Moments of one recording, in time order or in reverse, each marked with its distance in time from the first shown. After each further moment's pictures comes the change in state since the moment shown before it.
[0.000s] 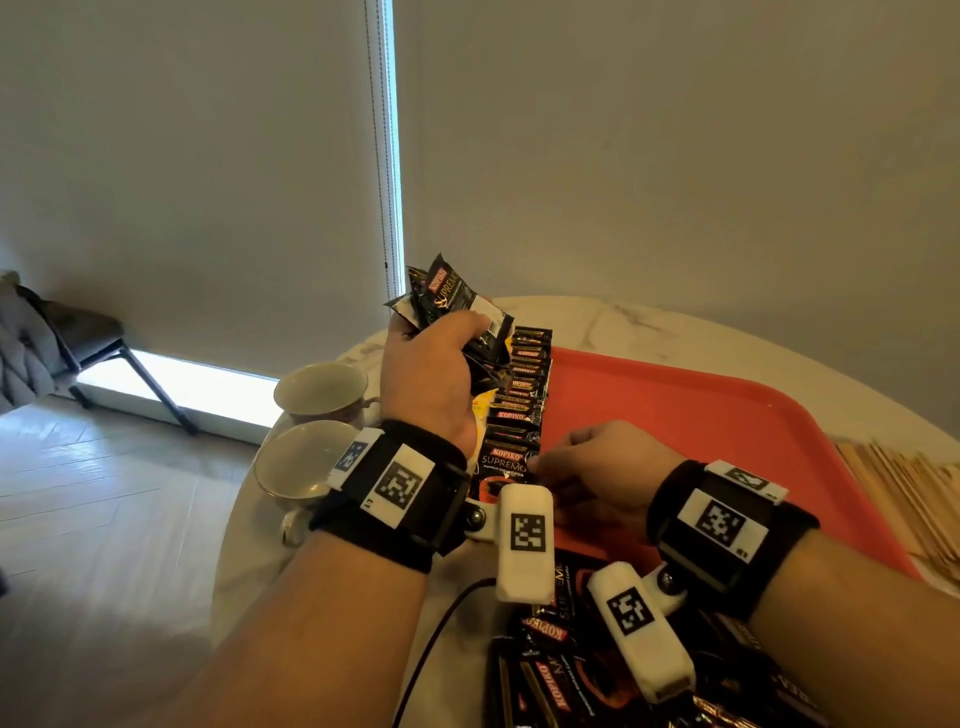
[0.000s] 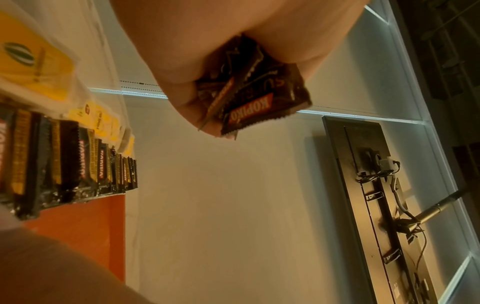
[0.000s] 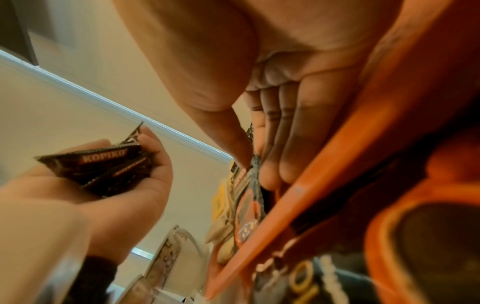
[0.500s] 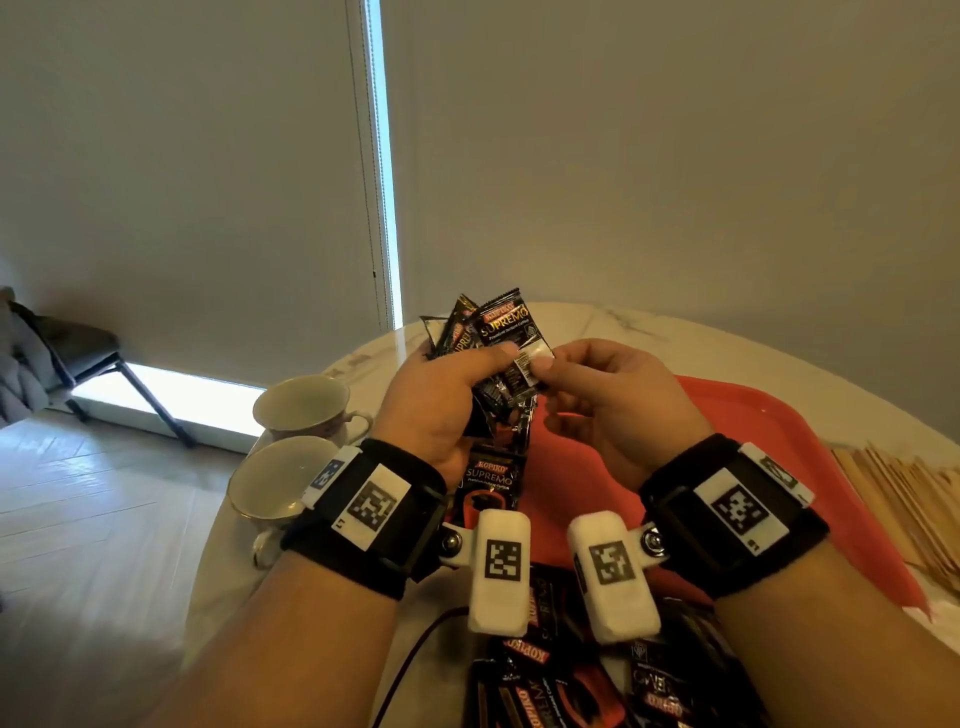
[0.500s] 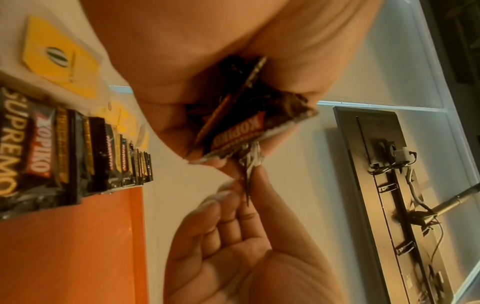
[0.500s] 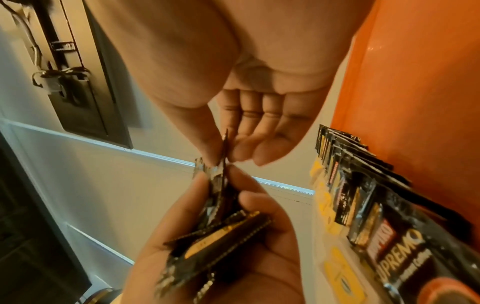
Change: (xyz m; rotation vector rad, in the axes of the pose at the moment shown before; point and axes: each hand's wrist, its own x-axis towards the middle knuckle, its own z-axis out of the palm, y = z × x) left_hand -0.010 -0.005 0.007 0.120 -0.184 -0.172; right_hand 0.000 -0.034 -0.017 0.366 0.006 -0.492
